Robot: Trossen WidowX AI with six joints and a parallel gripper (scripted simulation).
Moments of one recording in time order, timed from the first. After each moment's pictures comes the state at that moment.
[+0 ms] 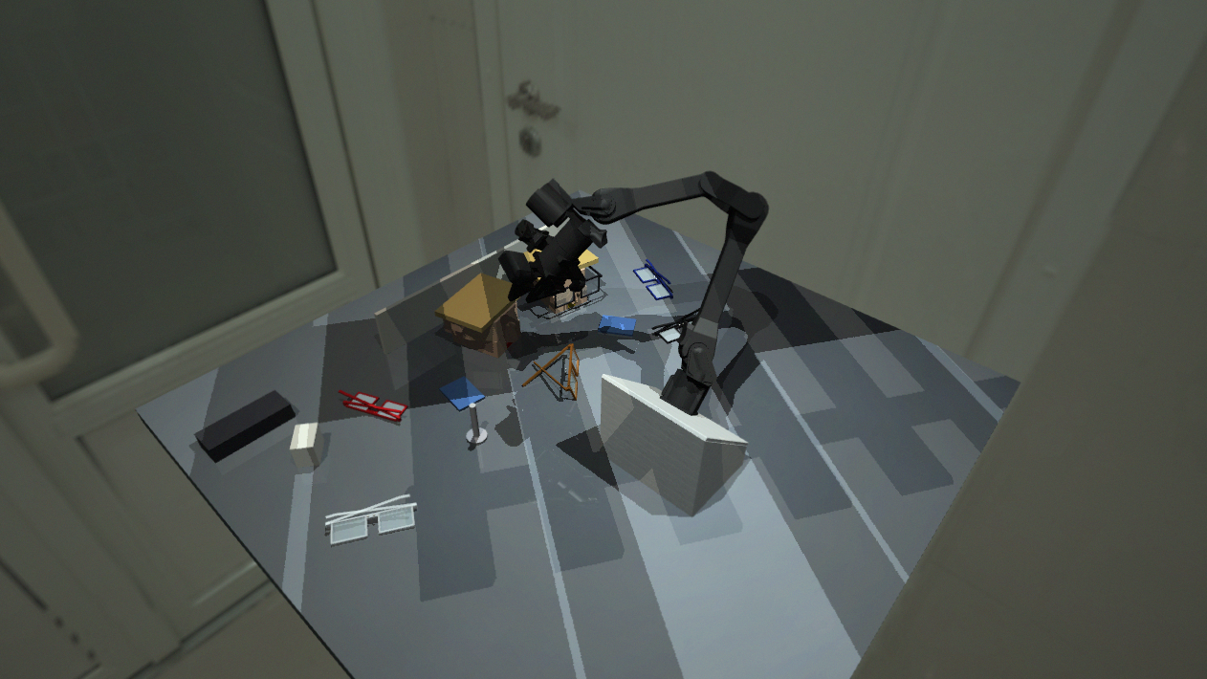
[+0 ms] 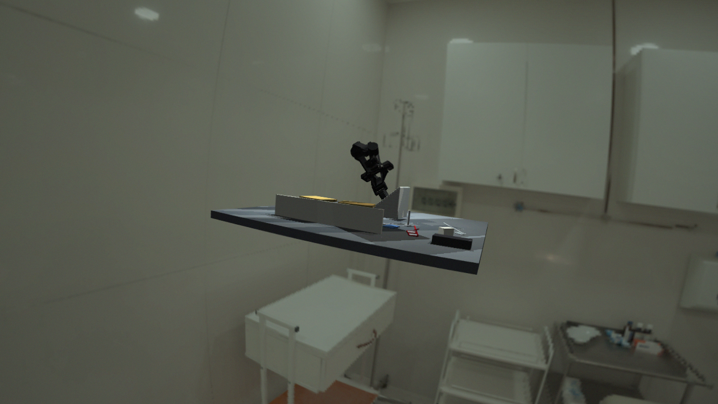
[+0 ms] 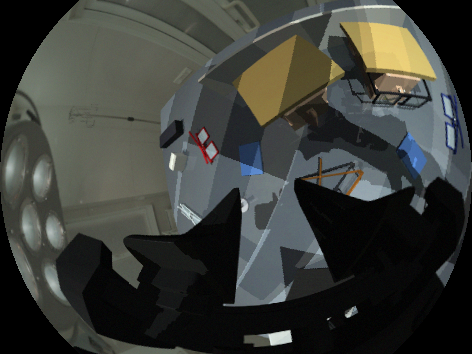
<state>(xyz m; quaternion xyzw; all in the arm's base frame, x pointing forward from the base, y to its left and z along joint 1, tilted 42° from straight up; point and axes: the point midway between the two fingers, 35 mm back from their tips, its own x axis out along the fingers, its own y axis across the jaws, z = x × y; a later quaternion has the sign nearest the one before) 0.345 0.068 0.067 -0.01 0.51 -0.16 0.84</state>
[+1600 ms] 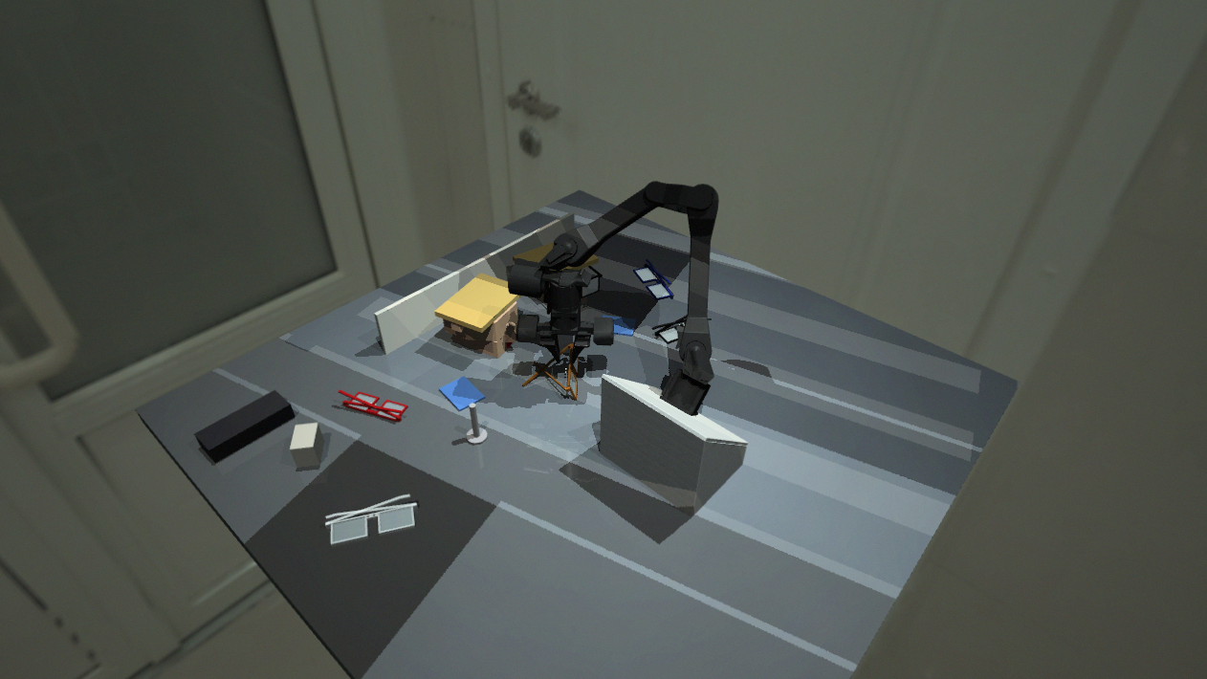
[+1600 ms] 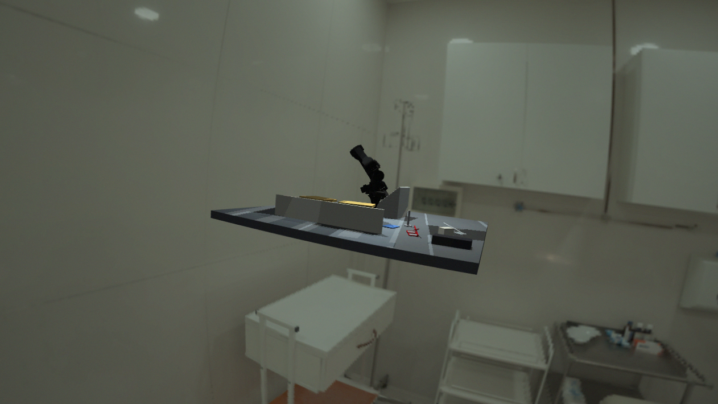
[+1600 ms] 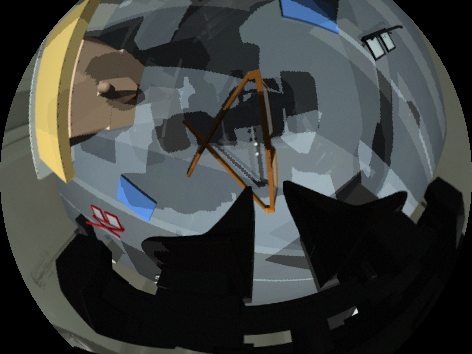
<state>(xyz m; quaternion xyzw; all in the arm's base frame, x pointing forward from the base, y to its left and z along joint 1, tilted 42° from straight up) 0.265 -0.034 -0.013 0.10 0.48 -0.56 0.66</state>
